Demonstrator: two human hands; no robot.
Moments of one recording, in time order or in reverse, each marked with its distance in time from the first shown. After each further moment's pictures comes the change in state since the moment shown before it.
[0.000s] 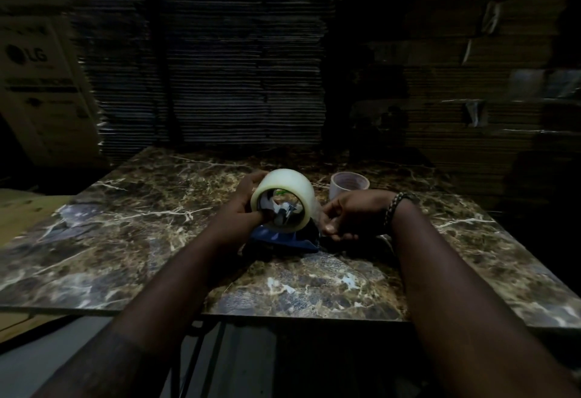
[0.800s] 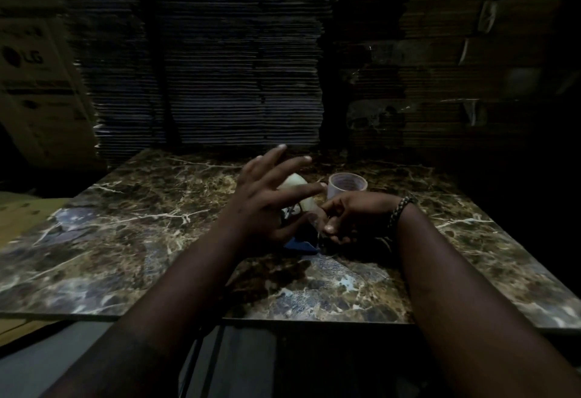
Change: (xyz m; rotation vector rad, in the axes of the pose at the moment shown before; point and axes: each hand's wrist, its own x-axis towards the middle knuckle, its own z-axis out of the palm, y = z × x) left_hand 0.012 0.024 0.016 1.081 0.085 0.899; right_hand -0.002 0.009 -0.006 0.058 -0.049 -0.143
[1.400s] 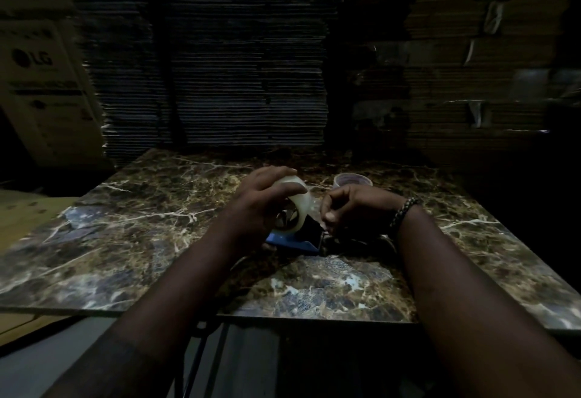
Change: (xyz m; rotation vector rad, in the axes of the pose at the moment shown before) left_hand -0.017 -0.015 -0.002 -0.254 -0.038 -0.124; right_hand 0.001 -0.006 0.008 0.152 0.085 -0.190
